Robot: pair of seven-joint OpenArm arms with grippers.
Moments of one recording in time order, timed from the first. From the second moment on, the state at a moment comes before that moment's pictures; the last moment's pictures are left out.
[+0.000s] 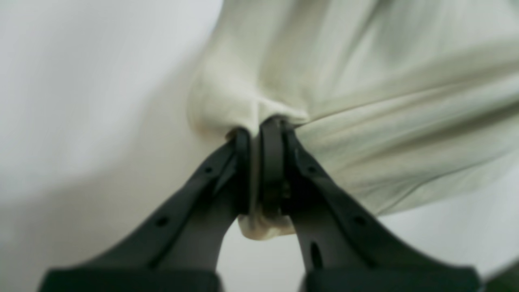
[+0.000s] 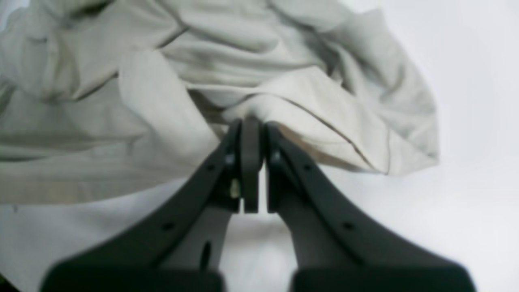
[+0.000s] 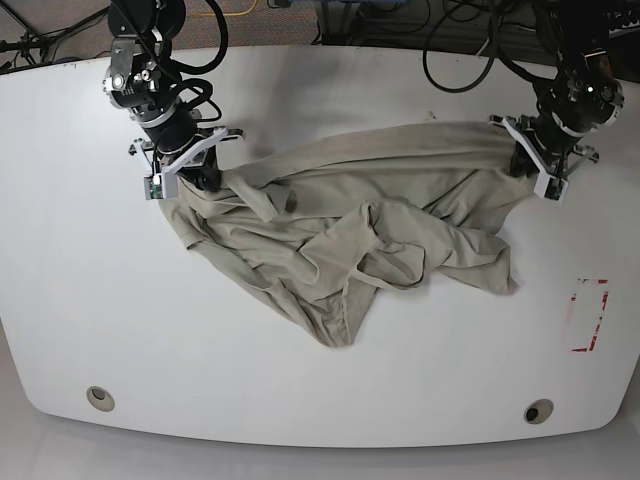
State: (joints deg) left arm 15.7 -12.4 -25.1 109.1 -20.9 -33.4 55.0; right arm -20.2 7.9 11.5 111.3 26.3 14.7 -42.5
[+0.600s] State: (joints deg) left arm 17.4 -12.2 -24.3 108.2 -19.4 -34.9 56.8; right arm -22.2 7.5 11.5 111.3 26.3 14.6 -42.1
